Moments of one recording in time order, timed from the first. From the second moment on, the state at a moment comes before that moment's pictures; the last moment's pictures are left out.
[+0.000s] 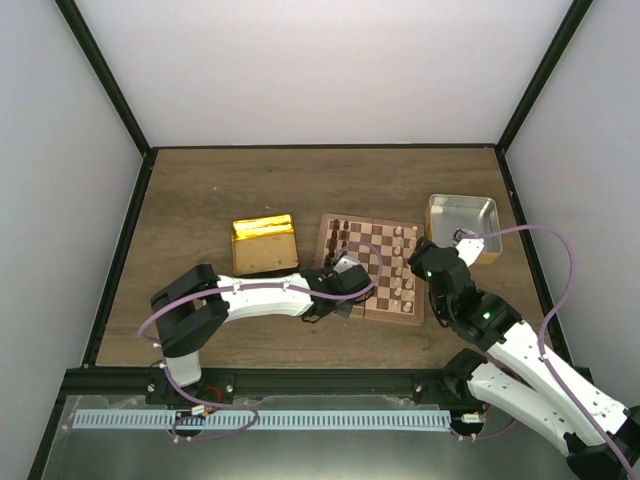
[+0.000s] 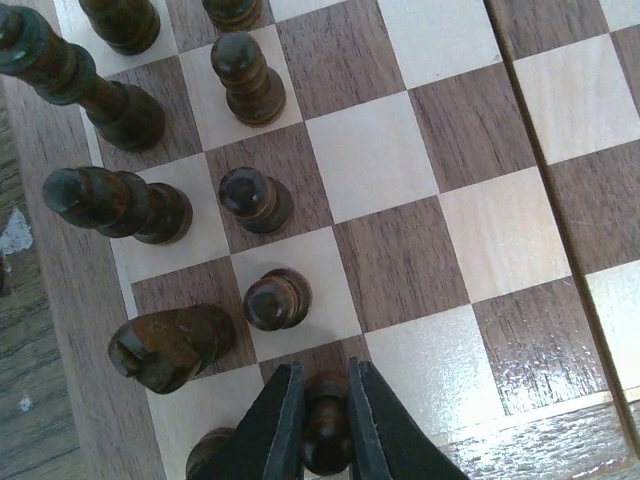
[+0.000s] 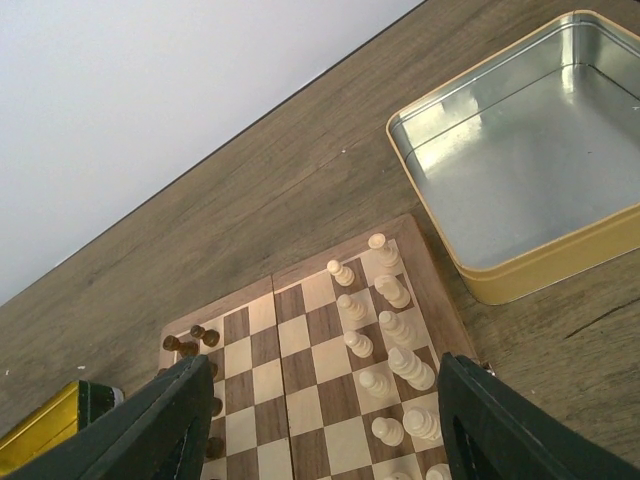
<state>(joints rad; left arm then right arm) -1.15 1.82 1.16 -0.52 -0.37 -0.65 0.68 0.67 0.65 -0.54 0.65 0.93</state>
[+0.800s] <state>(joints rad) -1.15 1.57 1.19 -0.59 -0.40 -0.68 0.68 0.67 0.65 -0.53 0.59 0.88</state>
